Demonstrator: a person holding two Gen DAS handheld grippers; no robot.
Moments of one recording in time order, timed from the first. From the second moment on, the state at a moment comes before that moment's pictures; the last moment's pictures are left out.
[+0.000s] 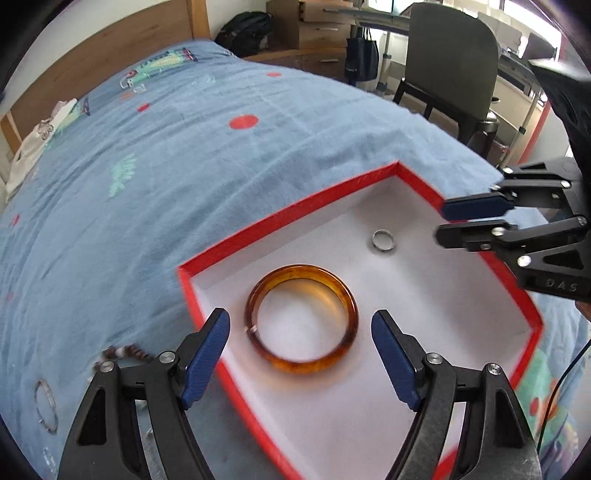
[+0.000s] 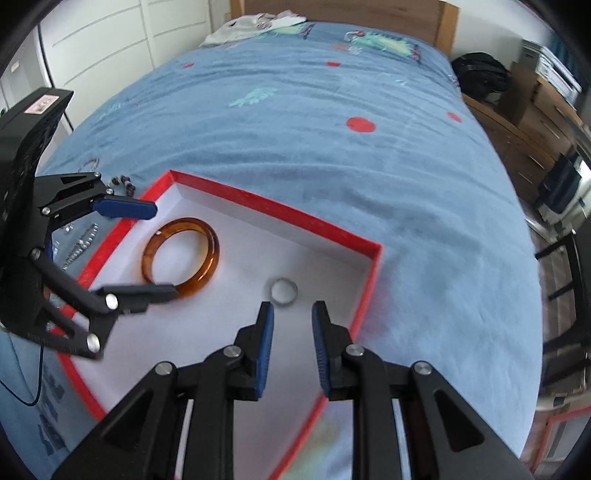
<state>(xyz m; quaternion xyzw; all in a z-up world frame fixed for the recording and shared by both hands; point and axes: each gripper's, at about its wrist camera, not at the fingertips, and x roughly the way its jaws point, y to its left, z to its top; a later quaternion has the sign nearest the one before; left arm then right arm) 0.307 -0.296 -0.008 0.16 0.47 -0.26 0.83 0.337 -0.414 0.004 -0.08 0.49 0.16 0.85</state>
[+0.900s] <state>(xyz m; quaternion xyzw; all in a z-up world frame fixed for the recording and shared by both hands) 0.099 0.026 0.109 0.05 0.39 -0.02 0.92 0.124 -0.265 0.120 -0.01 0.38 0.22 0.90</state>
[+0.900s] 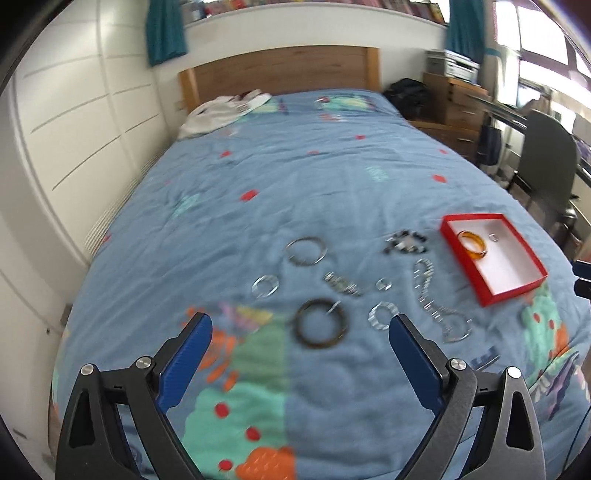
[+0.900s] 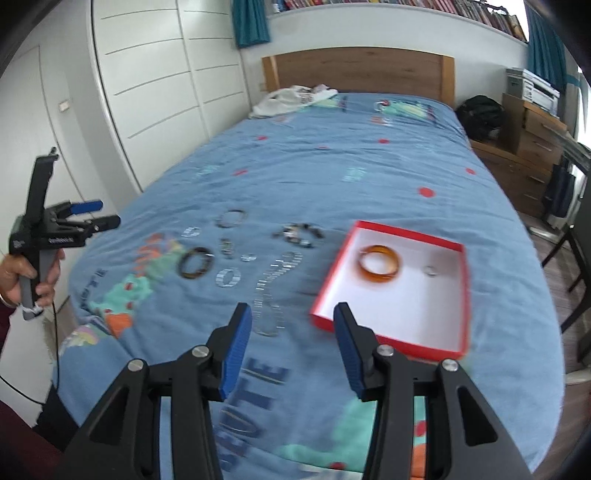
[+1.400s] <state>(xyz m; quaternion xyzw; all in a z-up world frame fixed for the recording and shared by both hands) 0.125 0.047 0.007 0.03 0.45 -0.04 0.89 0.157 -0.181 0.050 0.01 0.44 0.23 0.87</state>
